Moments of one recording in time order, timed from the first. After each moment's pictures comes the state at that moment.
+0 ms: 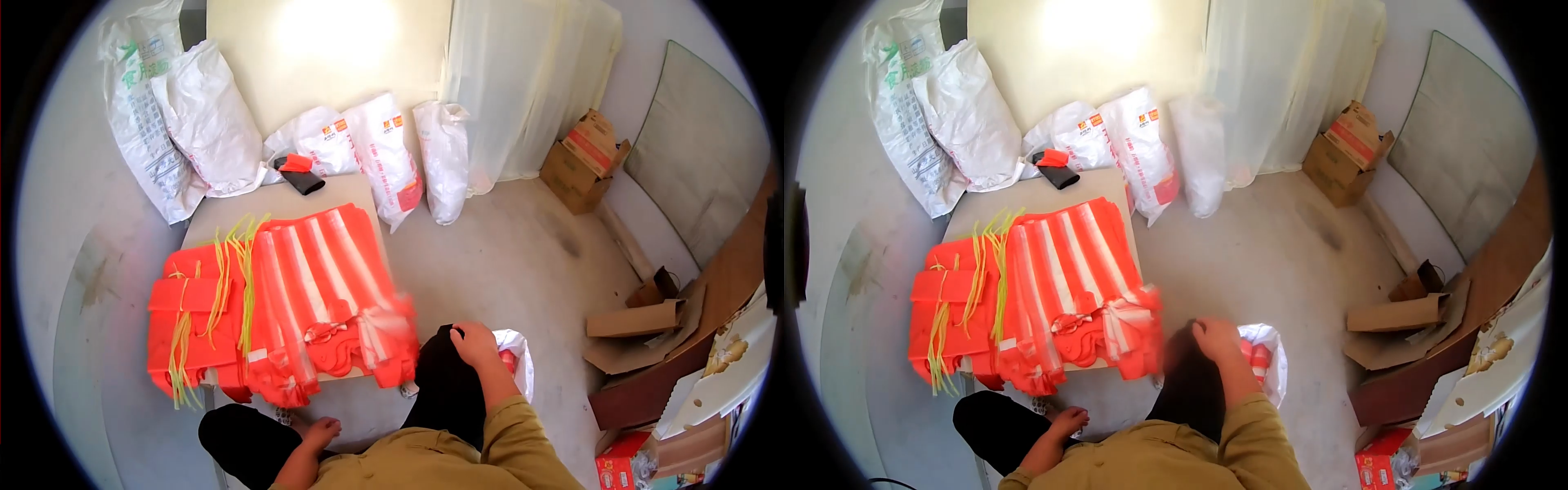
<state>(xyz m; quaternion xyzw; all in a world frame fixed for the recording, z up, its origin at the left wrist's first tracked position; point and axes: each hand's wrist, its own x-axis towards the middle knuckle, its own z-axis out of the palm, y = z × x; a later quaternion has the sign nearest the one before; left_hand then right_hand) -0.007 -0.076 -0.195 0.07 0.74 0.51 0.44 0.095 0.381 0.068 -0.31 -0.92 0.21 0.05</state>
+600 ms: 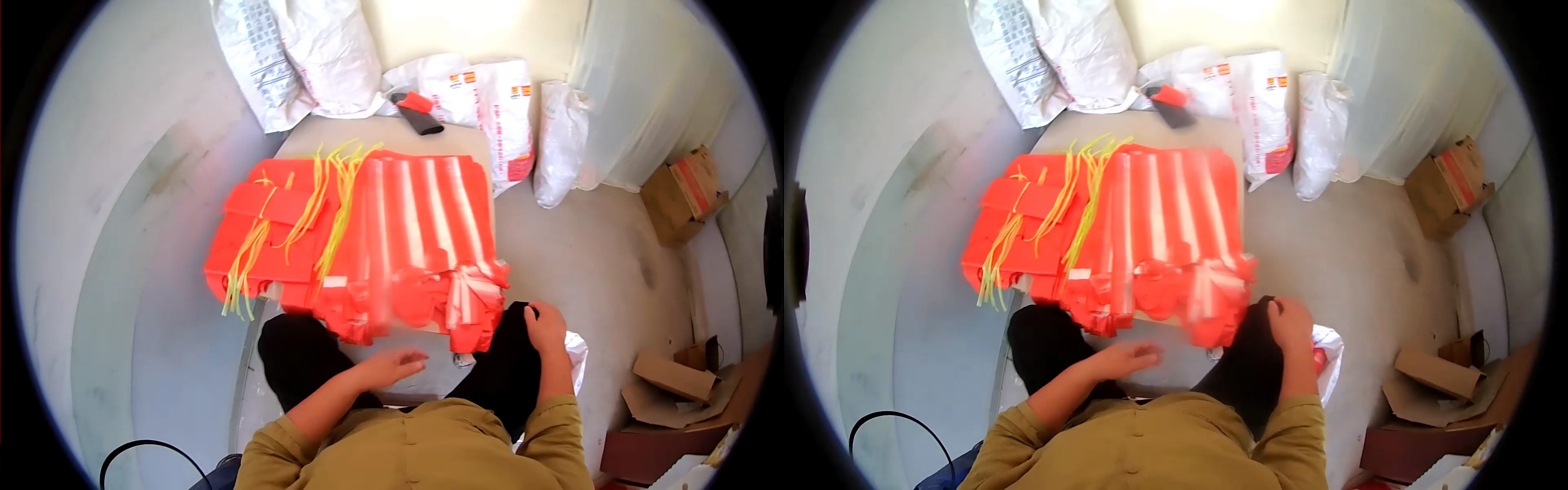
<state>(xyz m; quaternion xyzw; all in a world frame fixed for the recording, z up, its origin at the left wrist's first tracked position) -0.019 -0.011 0.033 0.26 0.71 0.49 0.43 0.065 0.375 0.048 -0.26 -0.95 0.18 0.09</state>
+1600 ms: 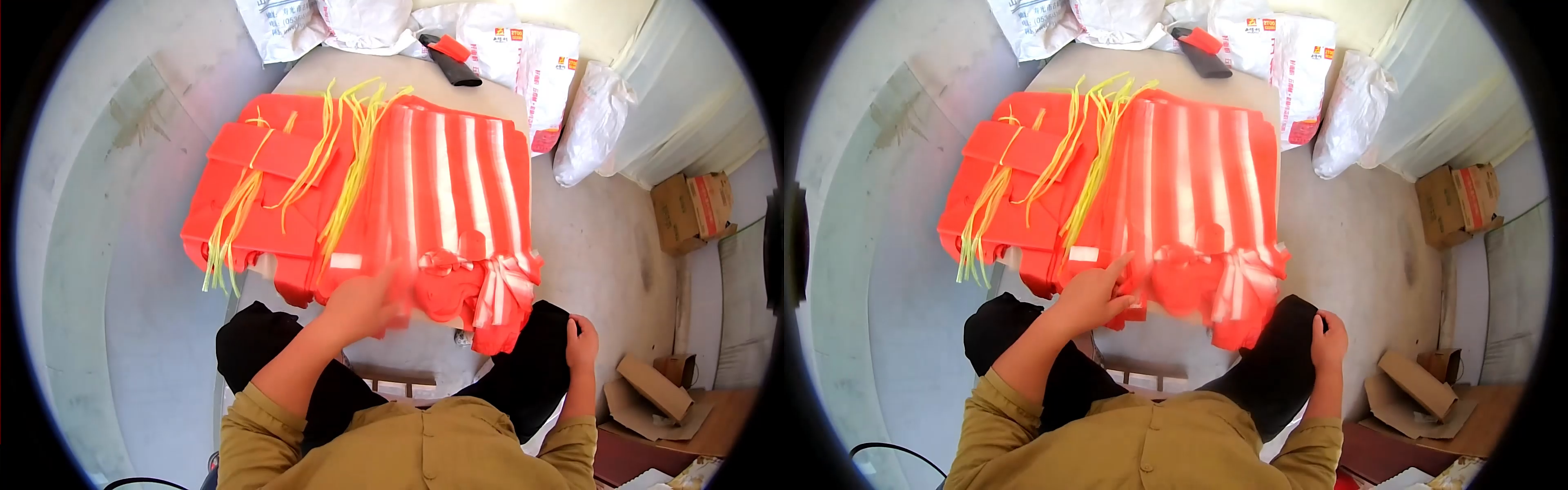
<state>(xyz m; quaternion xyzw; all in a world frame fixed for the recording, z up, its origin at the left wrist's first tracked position) -0.137 -0.045 0.100 0.24 0.88 0.31 0.28 0.090 0.402 0.036 -0.31 -0.92 0.20 0.12</state>
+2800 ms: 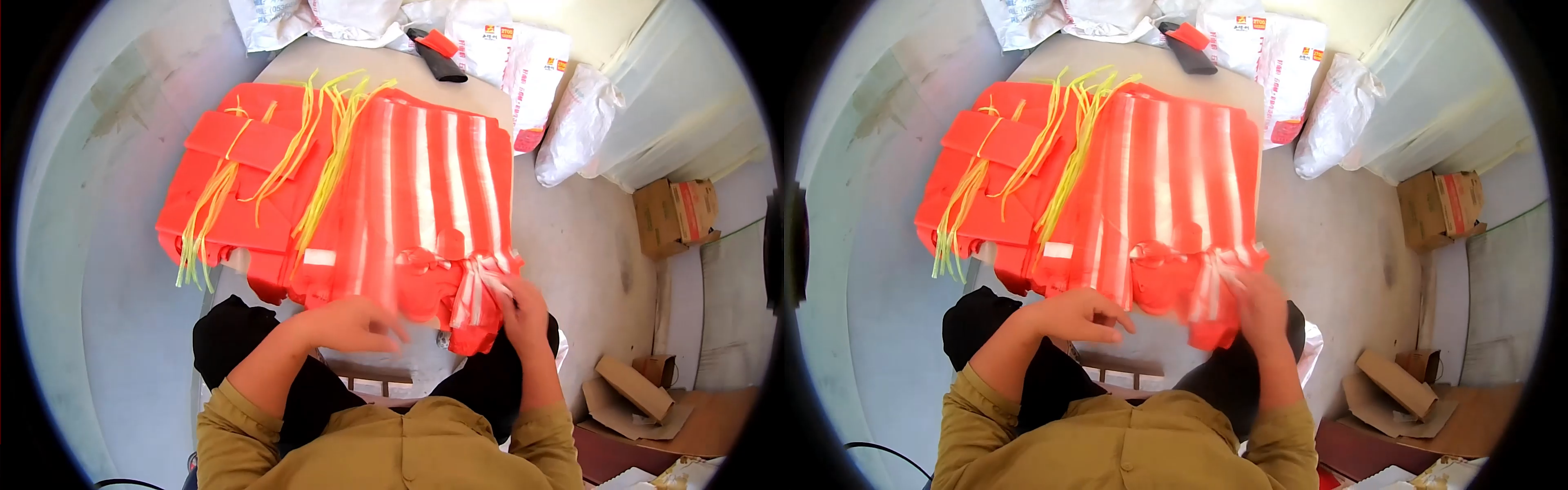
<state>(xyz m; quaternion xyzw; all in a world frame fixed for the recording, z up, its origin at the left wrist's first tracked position) -0.140 -0.048 0.093 0.39 0.66 0.45 0.46 -0.022 0.283 0.106 -0.01 -0.97 0.22 0.12</state>
